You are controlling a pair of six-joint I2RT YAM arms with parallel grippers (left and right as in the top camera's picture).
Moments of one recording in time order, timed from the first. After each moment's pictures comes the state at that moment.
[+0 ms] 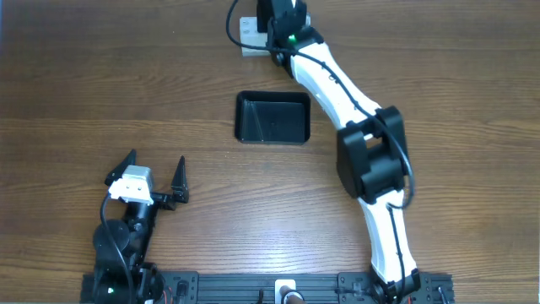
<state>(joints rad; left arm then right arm) -0.07 0.01 0.01 -0.07 0.08 -0.05 0.45 2.29 2.04 -0.26 0.38 0.23</state>
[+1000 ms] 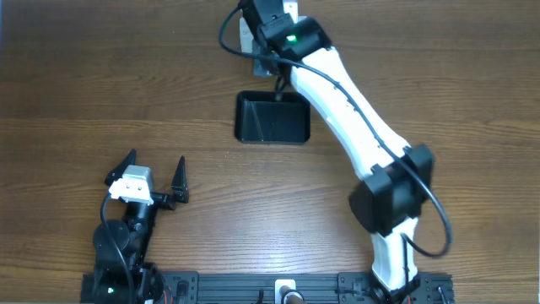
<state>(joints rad) -0.07 0.01 0.01 -0.07 0.08 -0.05 0.55 2.11 2.07 -1.07 0.24 0.47</state>
